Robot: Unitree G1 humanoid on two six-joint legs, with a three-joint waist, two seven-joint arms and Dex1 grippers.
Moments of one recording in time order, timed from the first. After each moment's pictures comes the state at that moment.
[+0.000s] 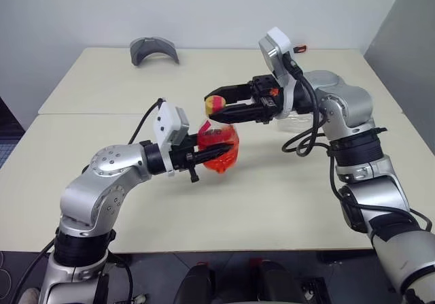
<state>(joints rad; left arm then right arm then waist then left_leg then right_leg) -0.45 0.59 0.03 -0.43 -0.59 0.67 -0.87 -1.11 -0.36 0.13 0.24 0.54 0.67 1.35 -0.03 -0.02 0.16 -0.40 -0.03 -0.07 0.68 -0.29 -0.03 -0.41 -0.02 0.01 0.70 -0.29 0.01</state>
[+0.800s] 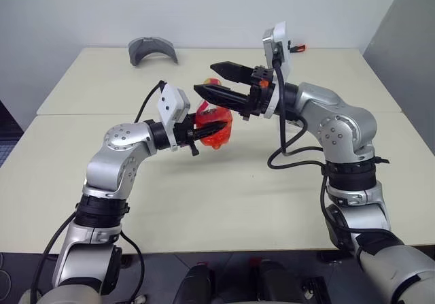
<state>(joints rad) -0.62 0.54 -0.03 -0.02 -0.42 0.40 -0.93 -0.97 -0.20 0.02 -0.03 0.59 0.78 0.74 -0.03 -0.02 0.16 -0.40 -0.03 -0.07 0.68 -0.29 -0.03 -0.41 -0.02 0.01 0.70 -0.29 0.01</state>
